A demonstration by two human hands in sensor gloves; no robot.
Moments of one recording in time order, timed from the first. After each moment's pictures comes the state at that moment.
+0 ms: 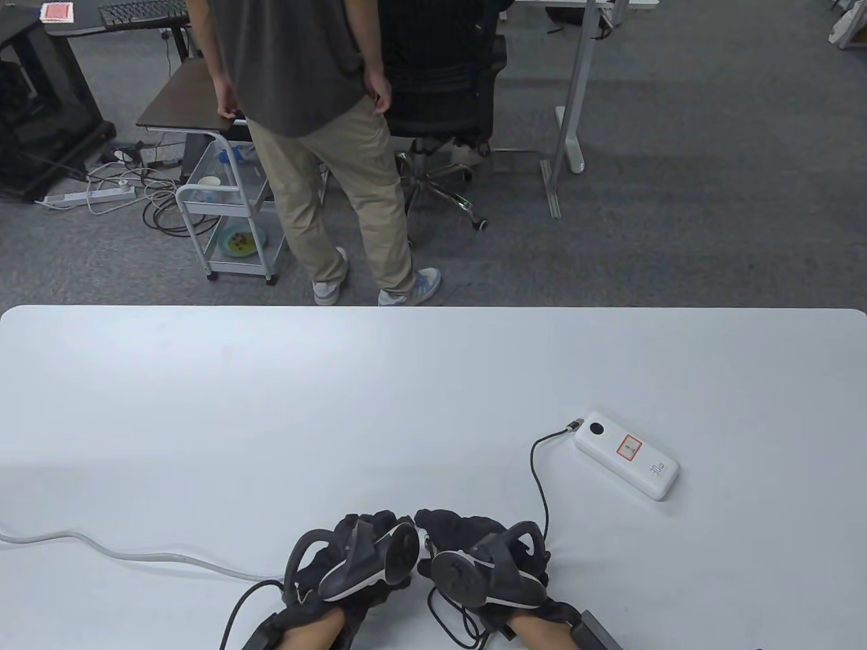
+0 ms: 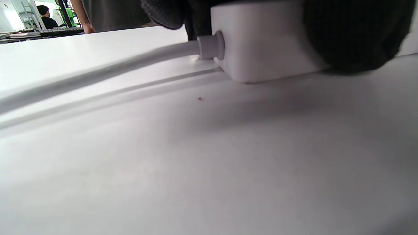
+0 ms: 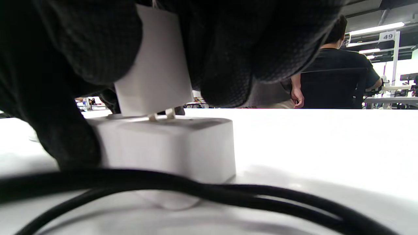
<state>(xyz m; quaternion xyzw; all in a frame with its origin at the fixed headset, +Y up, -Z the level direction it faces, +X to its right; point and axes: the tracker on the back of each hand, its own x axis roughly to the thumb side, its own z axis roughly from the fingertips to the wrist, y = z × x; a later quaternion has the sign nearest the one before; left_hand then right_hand) -0.106 -0.754 -0.280 -0.09 -0.13 -0.05 0.99 0.044 -0.729 -0.270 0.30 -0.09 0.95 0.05</state>
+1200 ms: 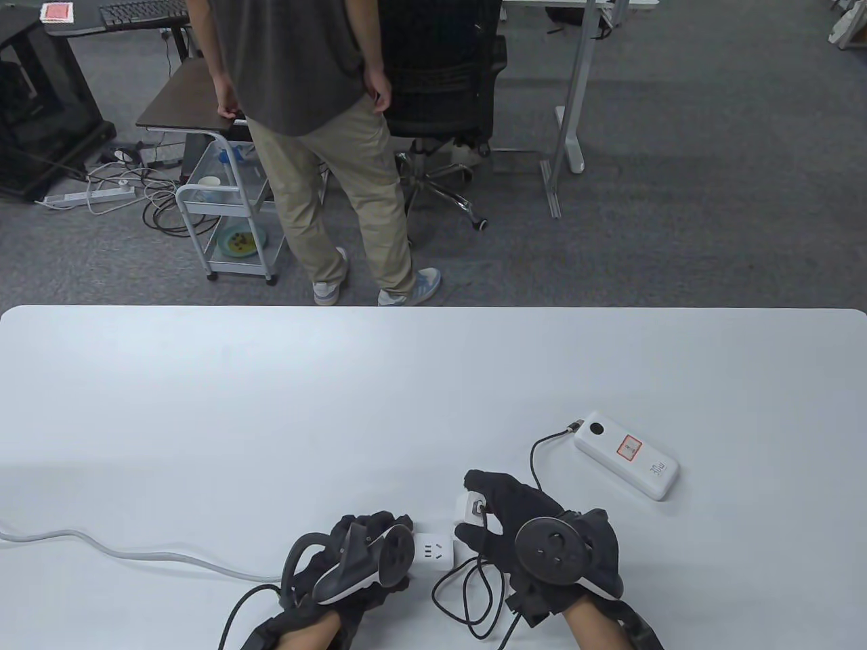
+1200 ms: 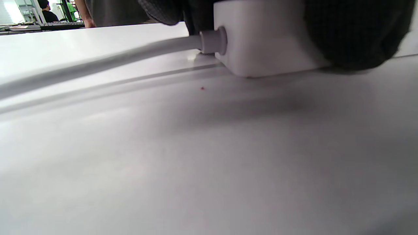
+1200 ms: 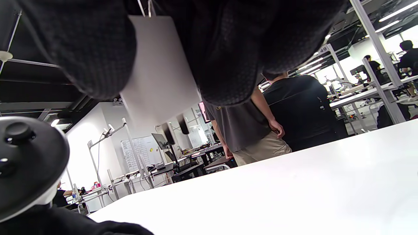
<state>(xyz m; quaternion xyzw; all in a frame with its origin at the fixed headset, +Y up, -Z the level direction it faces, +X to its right) -0.112 -0.755 -0.278 -0.09 -0.12 -0.03 0.99 0.116 -0.657 -0.269 0.22 -0.16 0.93 0.24</state>
